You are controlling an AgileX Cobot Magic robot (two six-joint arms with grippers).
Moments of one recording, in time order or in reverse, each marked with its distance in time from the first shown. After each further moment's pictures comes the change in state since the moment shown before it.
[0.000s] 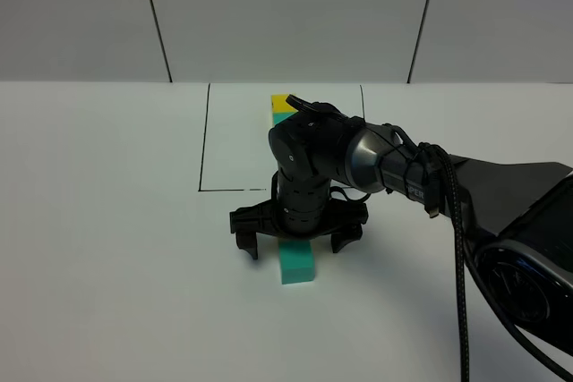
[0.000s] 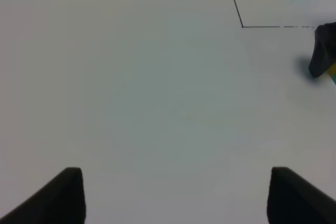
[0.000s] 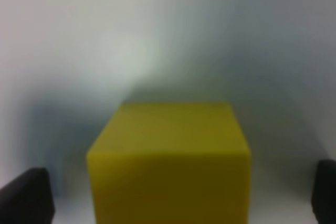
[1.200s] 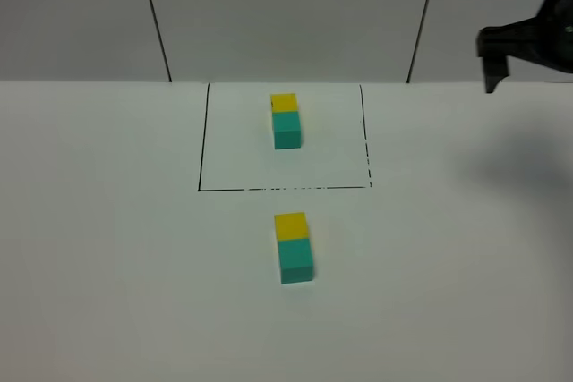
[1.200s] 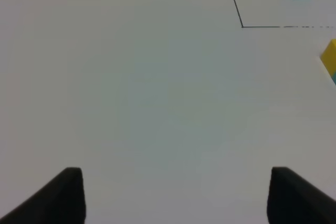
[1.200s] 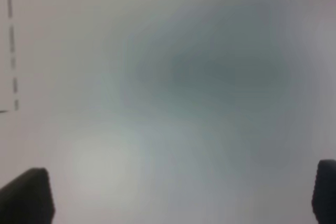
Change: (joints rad) left arm 0.000 0.000 0.000 0.000 0.000 0.000; right arm -0.568 -0.496 0.012 -0.098 0.251 -0.346
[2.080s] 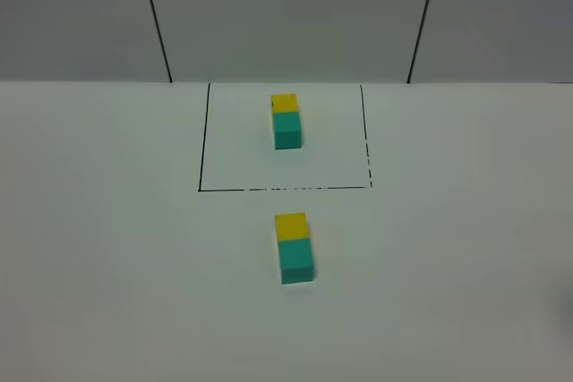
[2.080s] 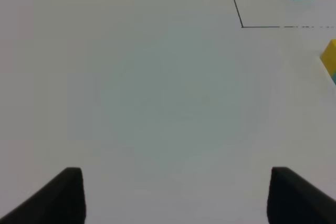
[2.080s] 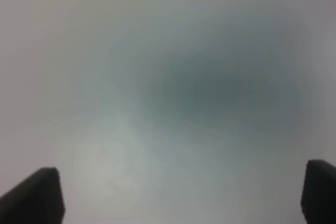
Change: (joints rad) left arm 0.000 0.000 0.000 0.000 0.000 0.000; right arm -0.226 -0.790 0.890 0.067 -0.157 -0.070
